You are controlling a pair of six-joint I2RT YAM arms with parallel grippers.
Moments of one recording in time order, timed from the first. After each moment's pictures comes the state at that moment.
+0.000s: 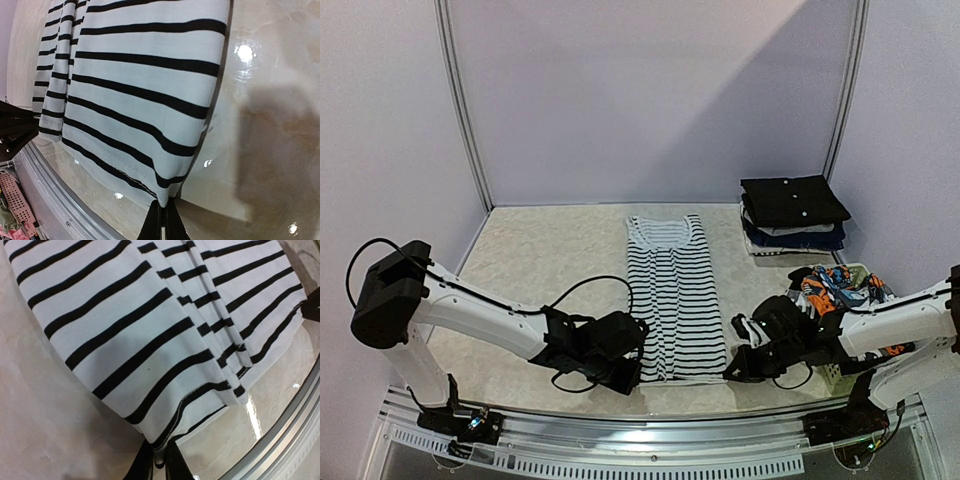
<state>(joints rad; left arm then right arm) -1.25 1.74 0.88 -0.22 -0.06 -0.76 0.92 1.30 0.42 -0.09 -0.25 0.86</state>
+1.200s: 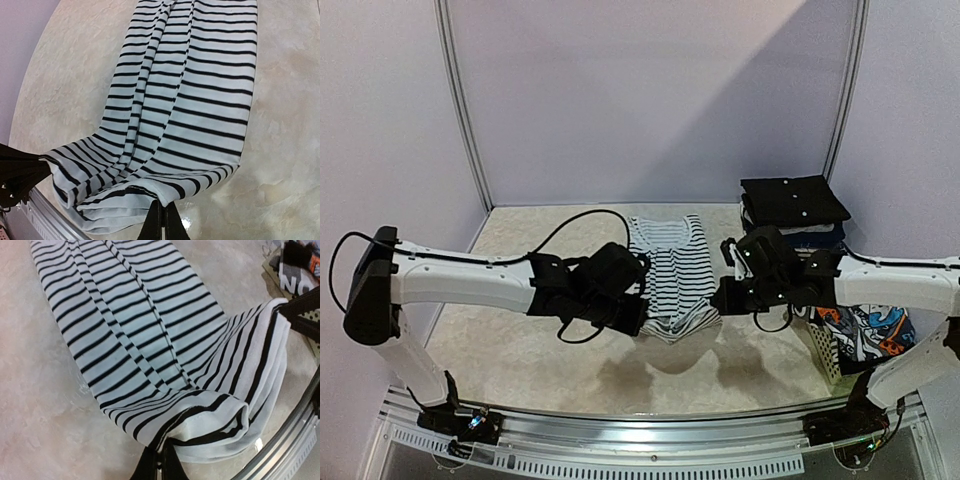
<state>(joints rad) -1.12 1.67 1.13 -0.39 -0.19 -0.62 0.87 1.35 0.87 -0.34 0.05 0.70</state>
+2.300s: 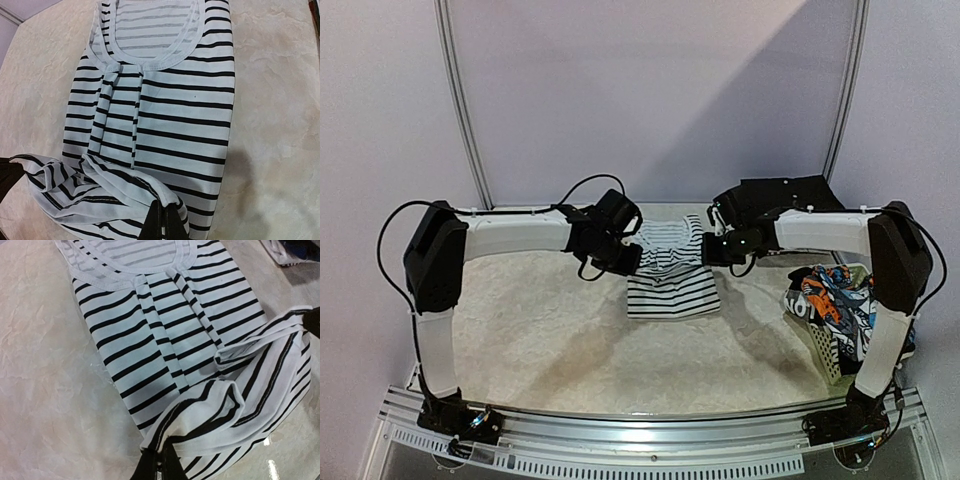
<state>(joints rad) -0.77 2.02 1.54 -0.48 -0.10 -0.38 0.60 1.87 1.33 -0.33 0.02 0.51</state>
